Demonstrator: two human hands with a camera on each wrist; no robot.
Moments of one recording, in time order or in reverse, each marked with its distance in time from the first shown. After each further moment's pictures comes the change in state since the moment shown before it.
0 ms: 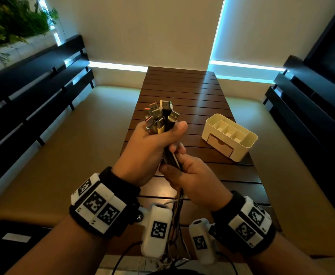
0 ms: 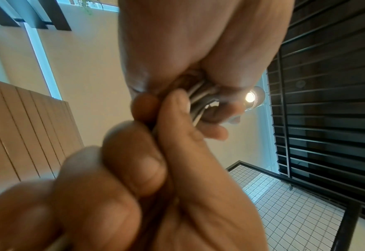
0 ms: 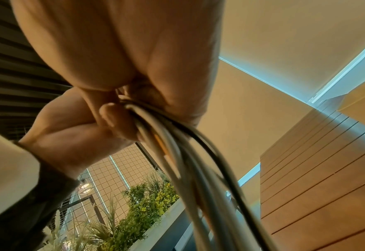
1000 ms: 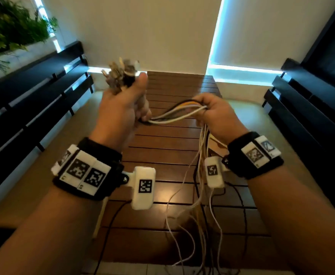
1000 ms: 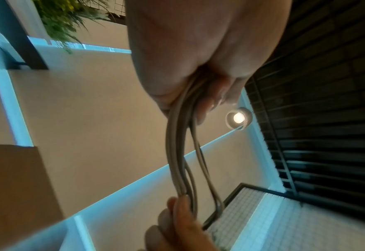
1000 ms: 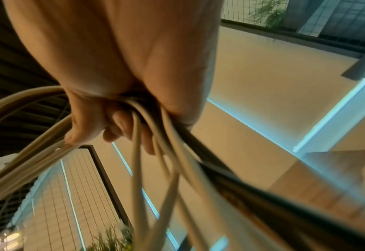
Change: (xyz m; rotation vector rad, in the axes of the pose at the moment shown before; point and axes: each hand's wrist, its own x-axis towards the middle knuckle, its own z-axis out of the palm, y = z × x) left_hand 0.056 0.039 -0.036 -0.096 0.180 0.175; right_hand 0.089 -0.035 -0.101 -0.252 0.328 -0.096
